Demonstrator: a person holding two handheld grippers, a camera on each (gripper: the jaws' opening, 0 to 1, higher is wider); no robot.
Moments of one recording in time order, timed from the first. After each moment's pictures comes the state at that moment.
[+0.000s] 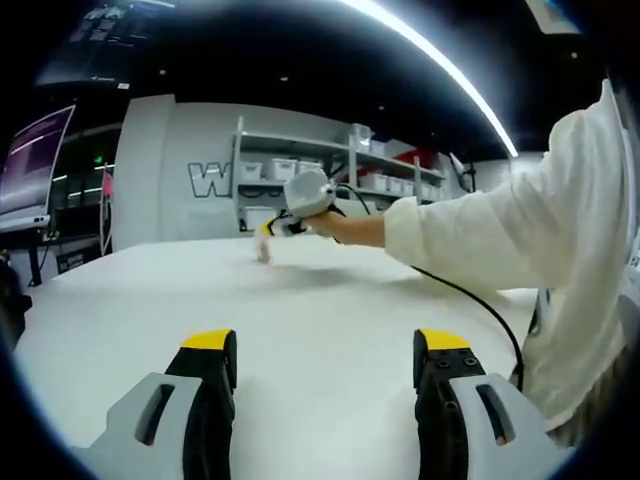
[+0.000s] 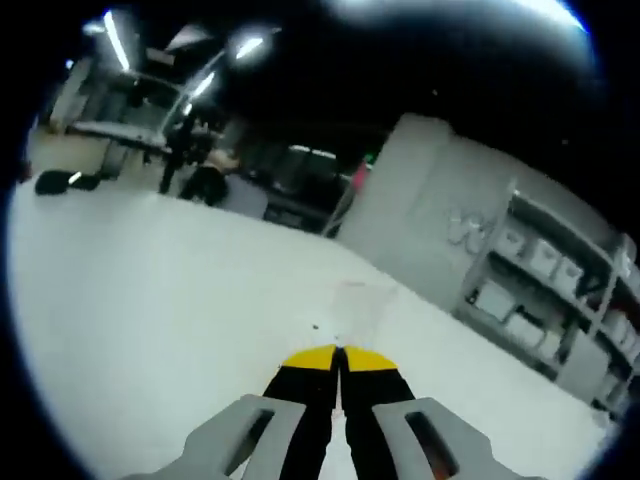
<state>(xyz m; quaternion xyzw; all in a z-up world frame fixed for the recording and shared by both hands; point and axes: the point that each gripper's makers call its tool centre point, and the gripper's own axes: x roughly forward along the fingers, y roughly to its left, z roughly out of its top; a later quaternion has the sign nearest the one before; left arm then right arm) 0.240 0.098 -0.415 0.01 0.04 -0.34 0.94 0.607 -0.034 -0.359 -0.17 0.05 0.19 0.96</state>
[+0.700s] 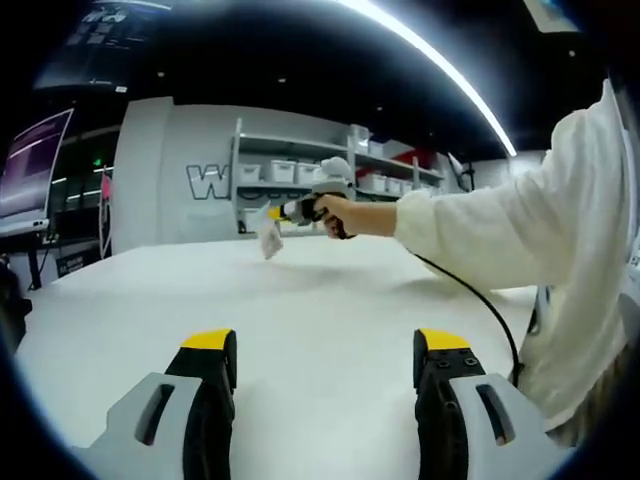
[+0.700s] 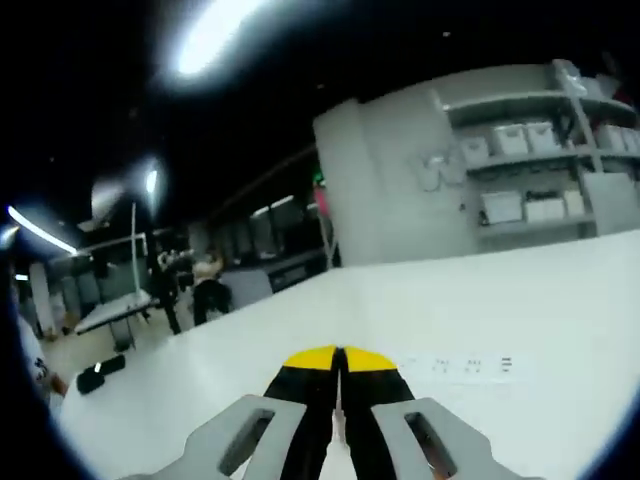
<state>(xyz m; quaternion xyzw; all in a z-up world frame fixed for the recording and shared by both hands) 0.238 0.095 -0.411 0.01 0.04 -0.34 0.94 0.592 -0.053 -0.326 0.10 0.06 0.22 0.97</state>
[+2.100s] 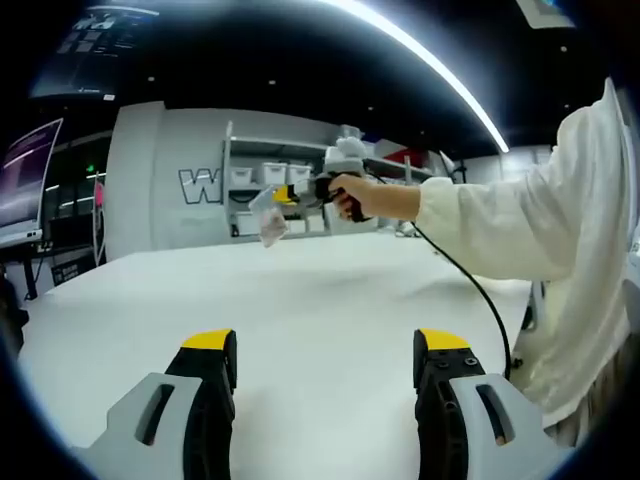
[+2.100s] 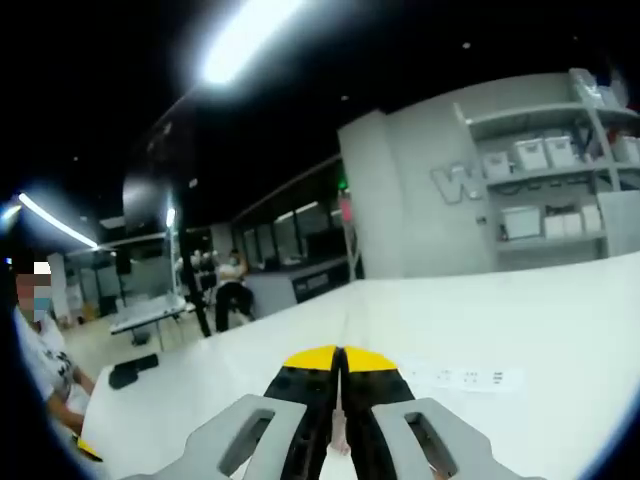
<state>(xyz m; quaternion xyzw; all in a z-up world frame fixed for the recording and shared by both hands) 0.232 0.086 -0.405 0.02 0.03 -0.36 0.93 0.538 -0.060 -0.284 0.09 0.04 0.27 0.96</state>
